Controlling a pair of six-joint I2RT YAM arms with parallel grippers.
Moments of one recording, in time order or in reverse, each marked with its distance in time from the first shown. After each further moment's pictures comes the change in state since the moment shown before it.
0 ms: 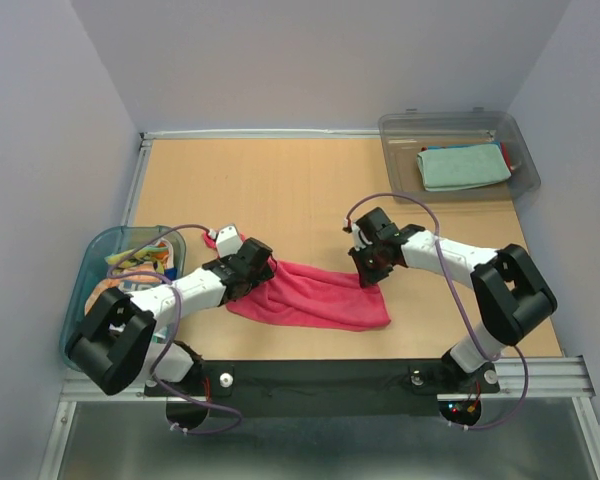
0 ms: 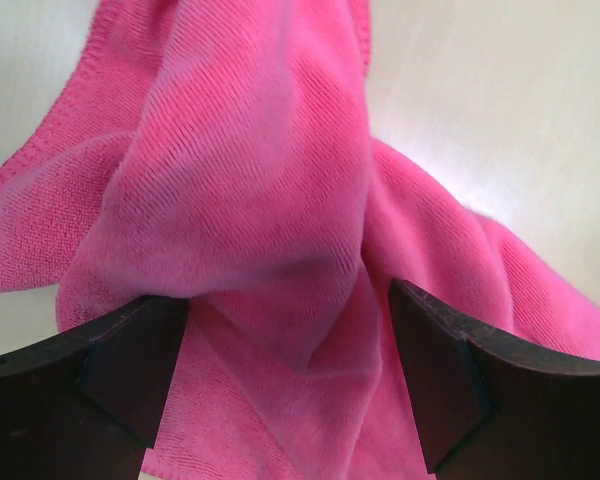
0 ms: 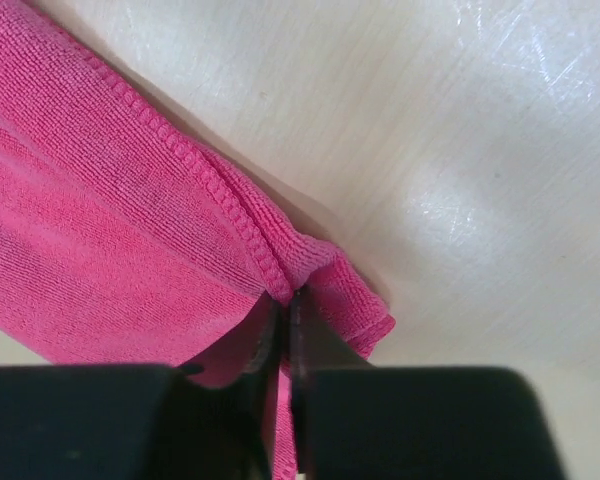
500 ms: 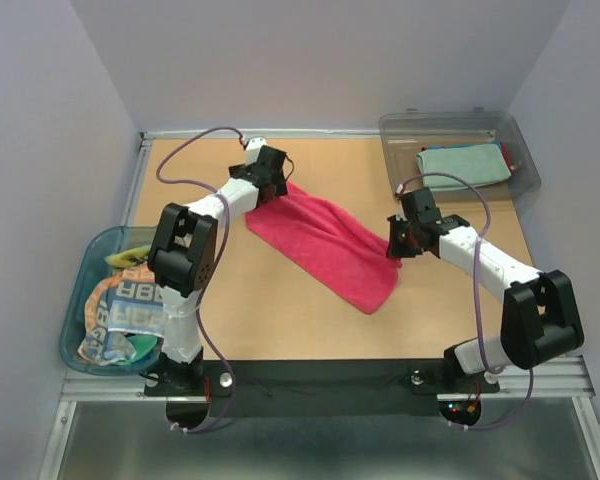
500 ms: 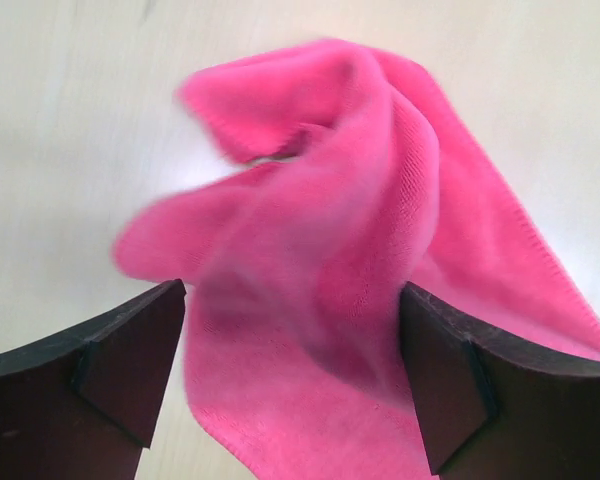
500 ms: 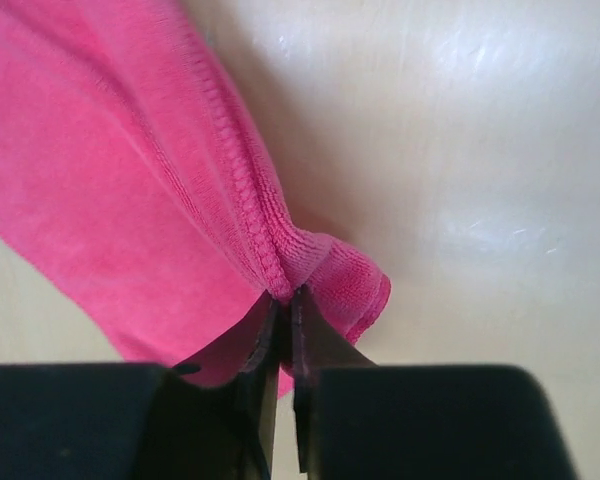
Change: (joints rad) left arm 0.241 0.687 0.840 0.000 -0.008 0.470; right arm -0.244 -0.169 0.016 0.001 0.104 0.191
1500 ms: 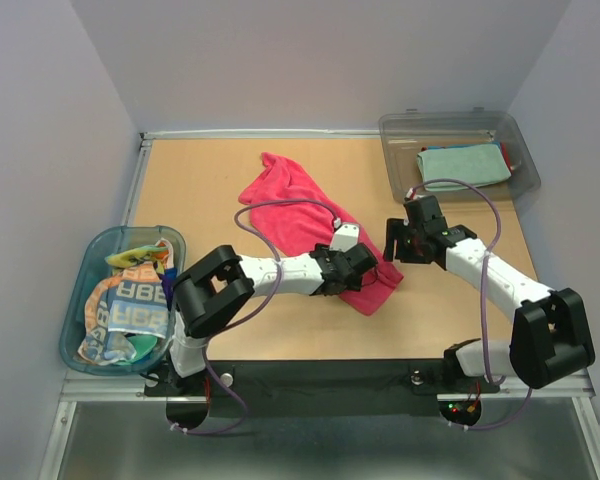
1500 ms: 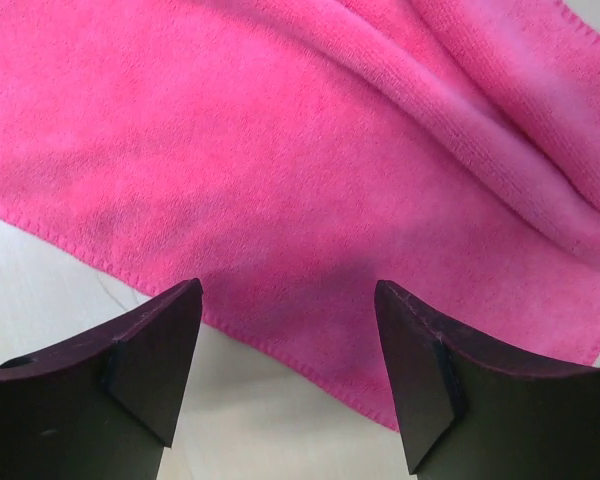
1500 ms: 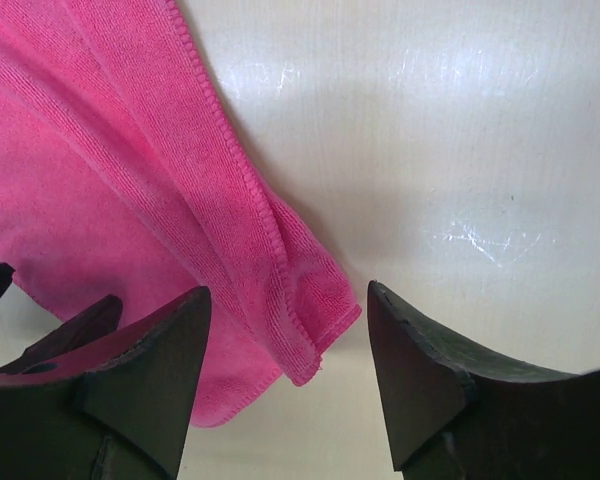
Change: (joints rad) left arm -0.666 -0.077 -0.206 -0.022 -0.005 -0.238; right arm 0.002 -0.113 -0.092 0.026 0.124 0.082
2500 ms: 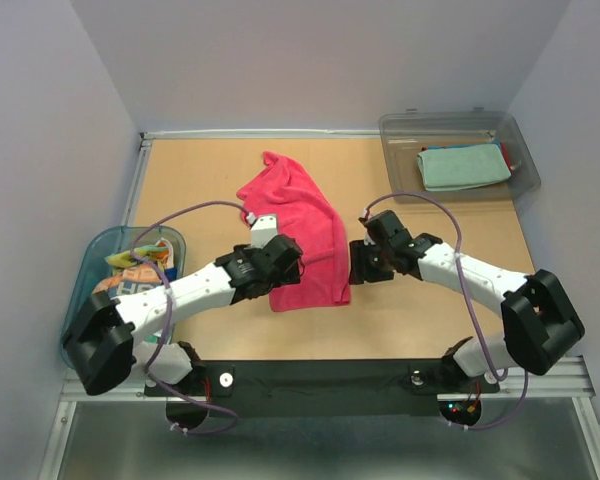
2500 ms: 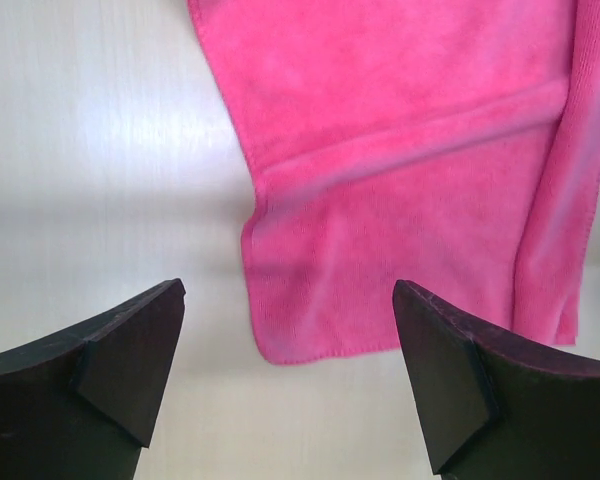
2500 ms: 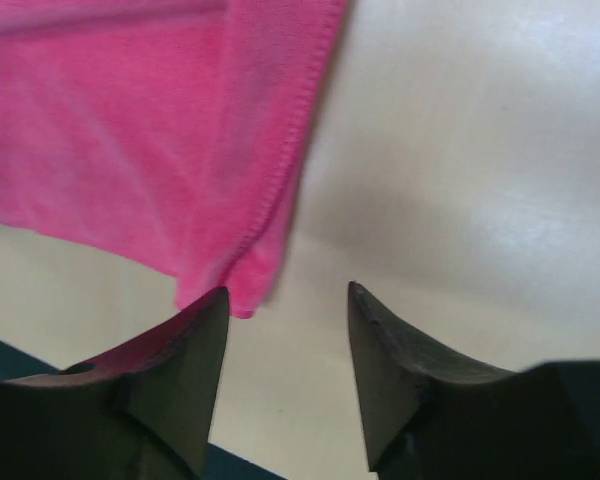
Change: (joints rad) left arm 0.198 -0.566 -0.325 -0.240 -0.021 -0.050; right arm 0.232 0.096 -0.001 0.024 -0.151 0.043
